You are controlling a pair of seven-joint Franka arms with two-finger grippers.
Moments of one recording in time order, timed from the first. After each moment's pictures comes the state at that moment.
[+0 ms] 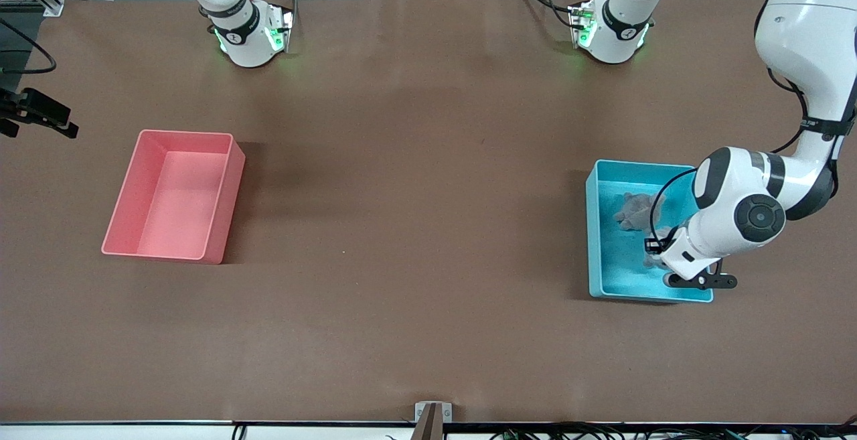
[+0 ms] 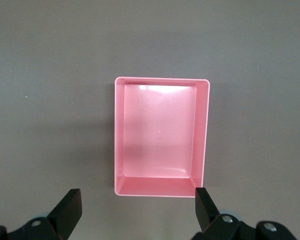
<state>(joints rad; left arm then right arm) 0.33 0.60 -0.42 -1.75 0.38 2.21 -0.23 0.02 -0.04 -0.14 -1.61 -0.01 1.55 -0.09</state>
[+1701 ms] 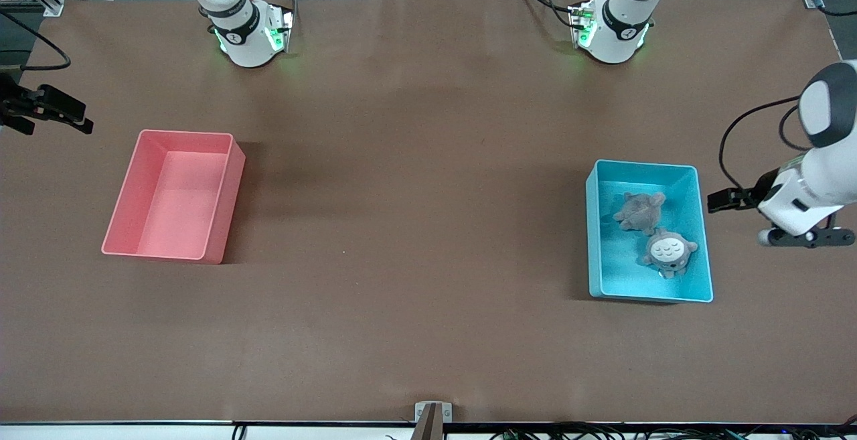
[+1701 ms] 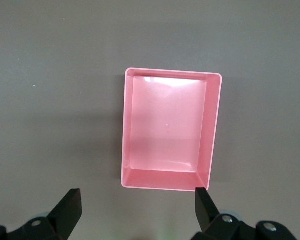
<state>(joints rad) 0.46 0.21 -0.44 -1.73 0.12 1.83 0.01 0.05 -0.04 -0.13 -1.61 0.00 1.52 -0.09</state>
